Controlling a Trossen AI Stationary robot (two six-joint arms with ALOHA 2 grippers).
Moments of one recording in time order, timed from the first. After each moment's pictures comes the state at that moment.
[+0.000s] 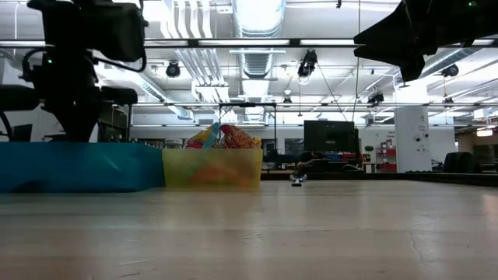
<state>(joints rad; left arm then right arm) -0.11 1.36 0.79 -1.16 -0.34 -2.78 0.39 0.85 0.30 0.42 0.73 0.34</state>
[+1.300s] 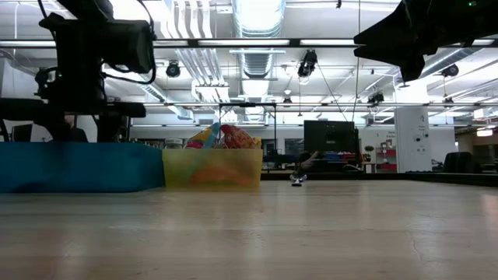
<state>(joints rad) 0.00 1.35 0.72 -0.99 -0.25 -2.56 0.39 0.85 0.30 0.42 0.73 0.34</state>
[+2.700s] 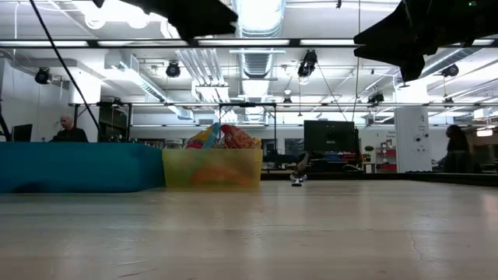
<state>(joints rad) -0.04 1.26 0.86 0.10 -0.22 0.10 0.39 0.85 0.30 0.42 0.73 0.34</state>
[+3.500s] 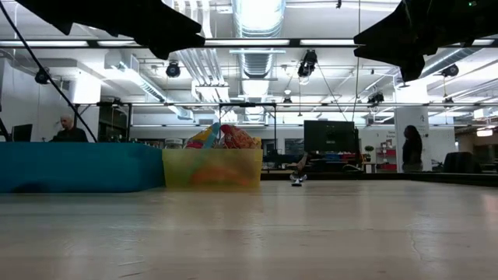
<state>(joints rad) -0.04 1.04 0.56 0.26 -0.10 0.10 0.39 0.85 0.30 0.42 0.73 0.34</state>
